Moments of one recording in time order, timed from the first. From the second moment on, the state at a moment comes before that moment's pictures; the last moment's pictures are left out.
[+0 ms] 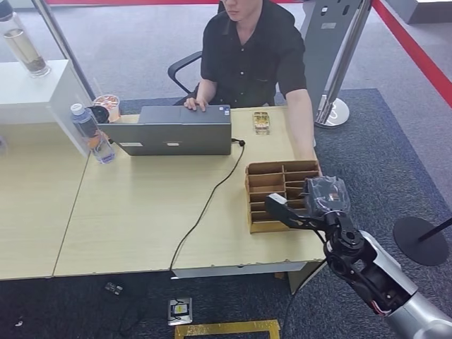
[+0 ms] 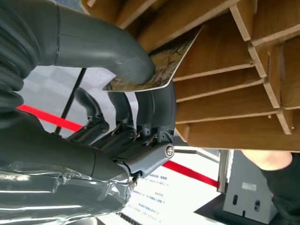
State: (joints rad) left arm -0.19 -0.01 1.47 -0.10 -1.35 0.69 0.05; right arm -0.34 -0.37 0.61 -1.43 0.97 0.03 0.60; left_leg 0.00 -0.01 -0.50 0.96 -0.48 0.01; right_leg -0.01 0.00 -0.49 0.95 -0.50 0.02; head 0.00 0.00
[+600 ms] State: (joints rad) left arm -0.19 -0.02 1.51 -0.11 -1.35 0.70 0.05; right arm -0.29 -0.38 0.54 -1.69 1.16 -0.14 0.58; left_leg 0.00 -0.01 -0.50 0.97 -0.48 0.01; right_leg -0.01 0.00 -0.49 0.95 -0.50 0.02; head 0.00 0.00
